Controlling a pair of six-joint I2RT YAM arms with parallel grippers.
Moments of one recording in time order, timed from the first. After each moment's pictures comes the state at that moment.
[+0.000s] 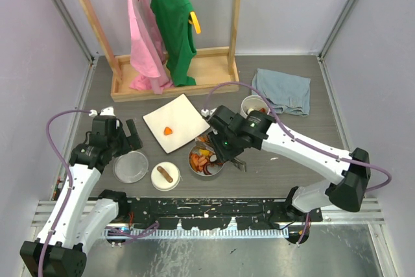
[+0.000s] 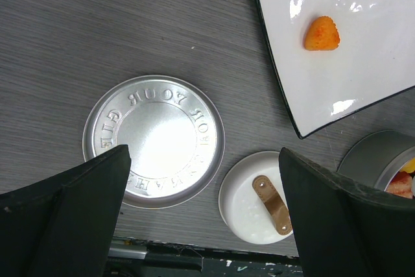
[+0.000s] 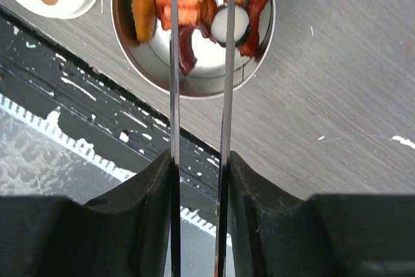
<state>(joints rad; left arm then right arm) -0.14 0.77 0.73 -0.82 -0.10 -0.46 1.00 1.40 1.31 -1.05 0.03 0.42</state>
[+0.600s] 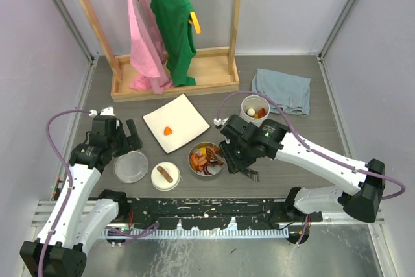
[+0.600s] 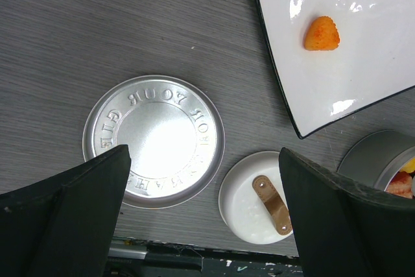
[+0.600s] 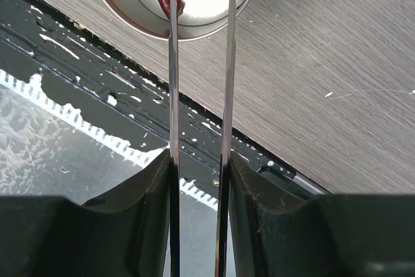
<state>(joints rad) -0.14 0.77 0.73 -0.82 -0.10 -0.46 1.00 1.23 1.17 -1.11 -0.01 0.46</state>
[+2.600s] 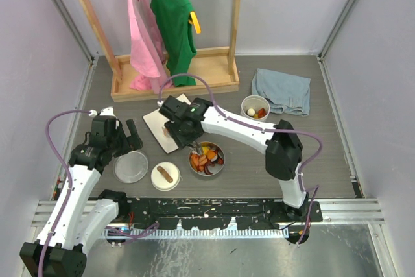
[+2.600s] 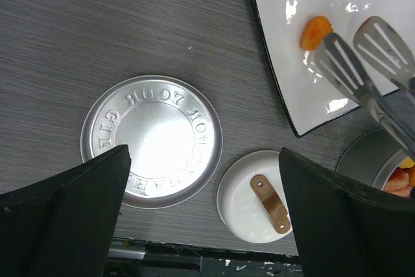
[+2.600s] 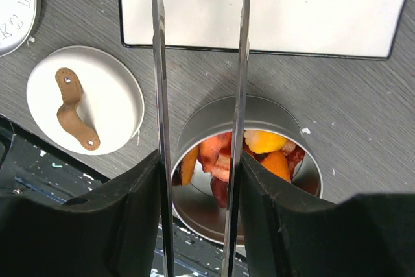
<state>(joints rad) -0.14 0.76 0.73 -0.82 -0.09 -0.46 1.04 1.94 1.77 -0.97 0.12 0.38</state>
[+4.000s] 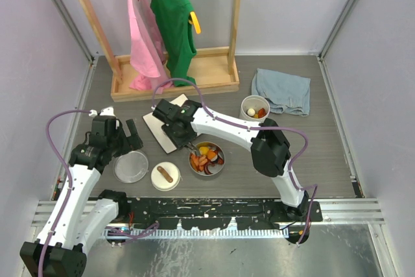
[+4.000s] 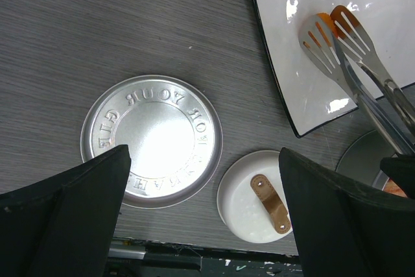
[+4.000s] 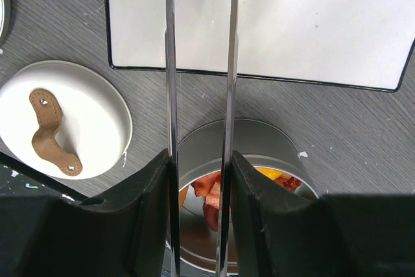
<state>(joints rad) -0.14 0.76 0.73 -0.82 -0.09 -0.46 1.06 2.09 1.87 -0.99 0.14 0.32</state>
